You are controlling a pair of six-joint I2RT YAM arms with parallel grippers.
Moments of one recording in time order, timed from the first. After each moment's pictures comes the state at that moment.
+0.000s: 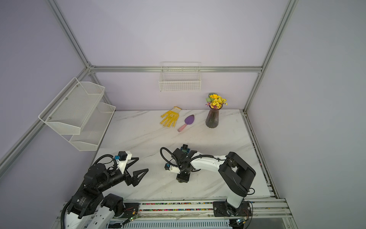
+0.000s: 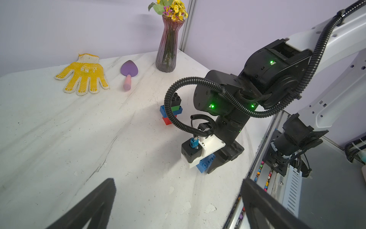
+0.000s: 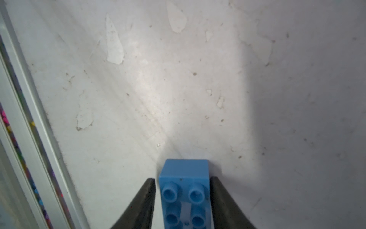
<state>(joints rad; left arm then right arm) -0.30 0.29 0.56 -0.61 0.53 -0.08 0.90 1.70 1.00 -0.66 -0.24 -0.40</state>
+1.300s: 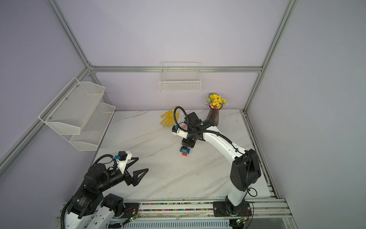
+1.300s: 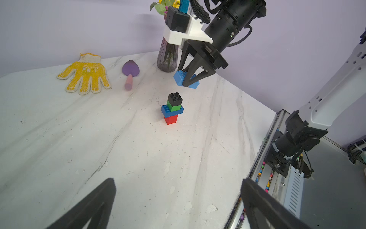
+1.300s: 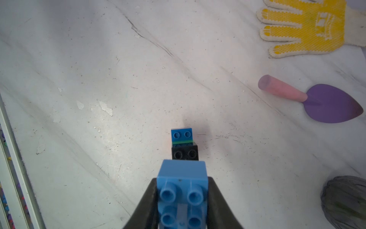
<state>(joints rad) -0.30 0.29 0.56 -0.61 0.51 -0.08 0.54 1.73 1.55 -0.93 -0.26 -0.63</state>
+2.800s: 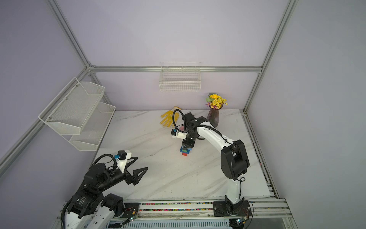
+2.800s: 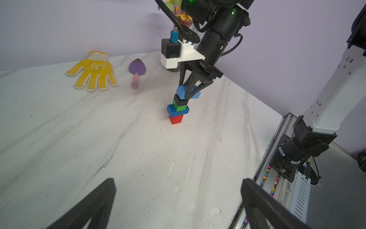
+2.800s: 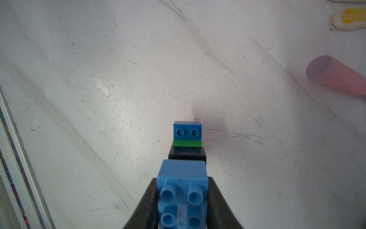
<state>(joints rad) -0.30 0.29 0.56 -0.61 0.47 -0.10 0.52 1.90 1.65 -1.07 -0.28 -0.72</state>
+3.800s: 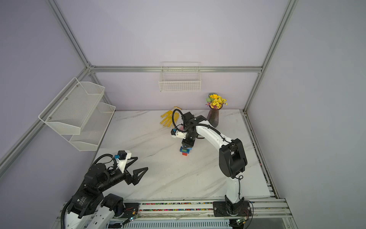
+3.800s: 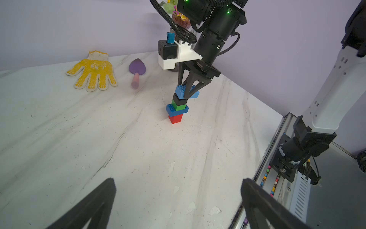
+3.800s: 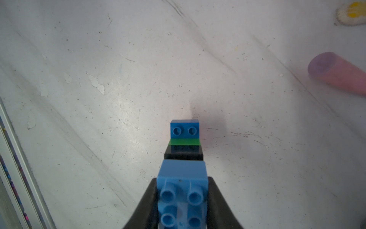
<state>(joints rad) -0.30 0.29 0.56 -0.61 0.47 -0.10 0.52 1.94 1.70 -1.11 -0.26 -0.73</state>
